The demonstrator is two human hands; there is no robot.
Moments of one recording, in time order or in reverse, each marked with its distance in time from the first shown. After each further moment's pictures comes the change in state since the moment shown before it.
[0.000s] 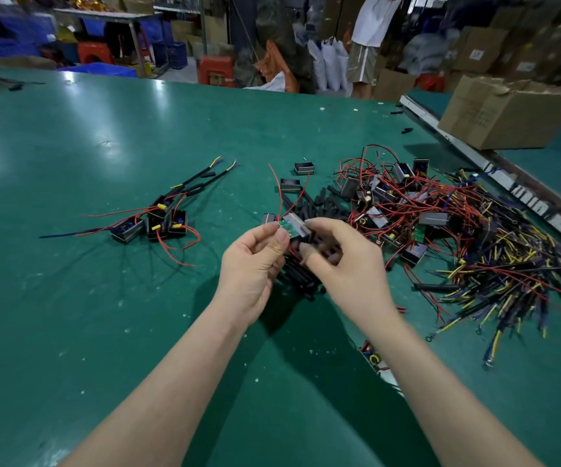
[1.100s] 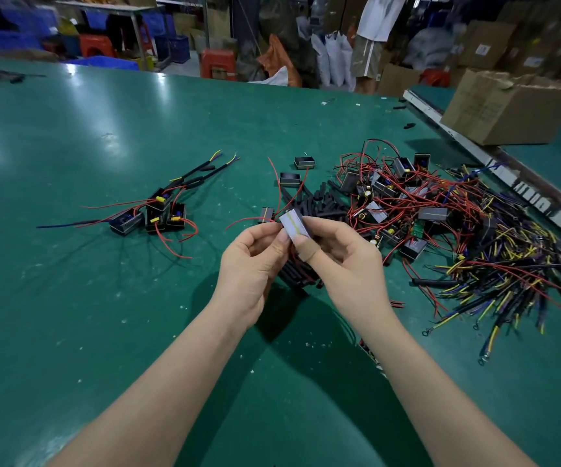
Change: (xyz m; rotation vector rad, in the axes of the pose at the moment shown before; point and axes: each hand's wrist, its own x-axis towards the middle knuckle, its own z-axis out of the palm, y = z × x) left_hand -0.012 -0.004 0.001 0.049 0.006 0.039; right_hand -0.010 0.002 0.005 0.512 -0.027 0.145
